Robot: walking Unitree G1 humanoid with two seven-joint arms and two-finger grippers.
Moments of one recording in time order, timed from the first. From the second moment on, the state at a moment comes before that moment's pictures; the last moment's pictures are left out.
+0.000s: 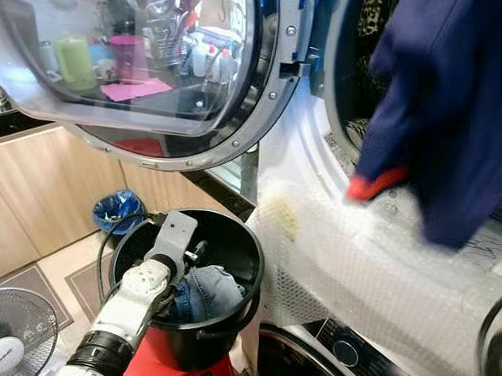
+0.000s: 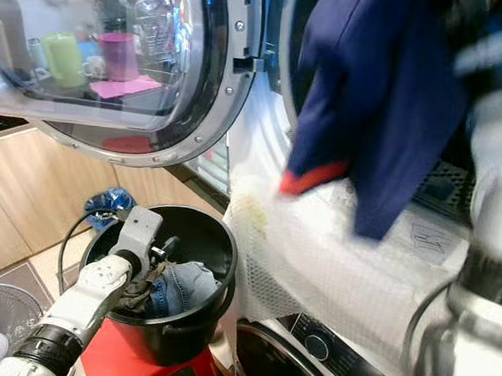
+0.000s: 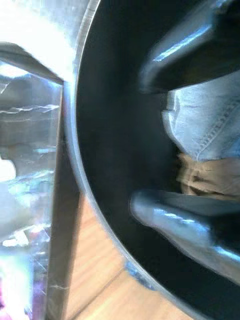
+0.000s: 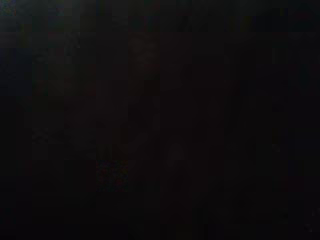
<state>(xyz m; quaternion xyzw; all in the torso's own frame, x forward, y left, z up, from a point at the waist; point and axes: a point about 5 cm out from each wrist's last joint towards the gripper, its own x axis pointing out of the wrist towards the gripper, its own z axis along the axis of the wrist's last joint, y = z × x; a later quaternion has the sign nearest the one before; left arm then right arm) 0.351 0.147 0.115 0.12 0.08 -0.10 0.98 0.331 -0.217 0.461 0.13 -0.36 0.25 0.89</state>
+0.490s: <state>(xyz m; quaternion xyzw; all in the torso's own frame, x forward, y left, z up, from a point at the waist) 0.350 0.130 0.113 0.12 0.08 -0.13 0.98 0.370 -0.300 0.447 0.12 -0.18 -0.22 0.95</state>
